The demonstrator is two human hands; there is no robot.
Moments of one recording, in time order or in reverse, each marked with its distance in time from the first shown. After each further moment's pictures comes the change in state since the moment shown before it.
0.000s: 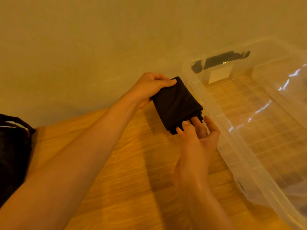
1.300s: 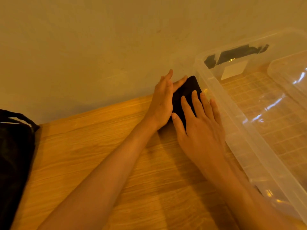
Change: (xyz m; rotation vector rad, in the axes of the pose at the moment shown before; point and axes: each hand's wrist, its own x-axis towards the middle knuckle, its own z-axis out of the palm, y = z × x) left_hand -0.026 -0.059 0.030 0.294 0.124 0.422; right_hand 0.062 0.010 -0.008 -1.727 -0.340 -0.912
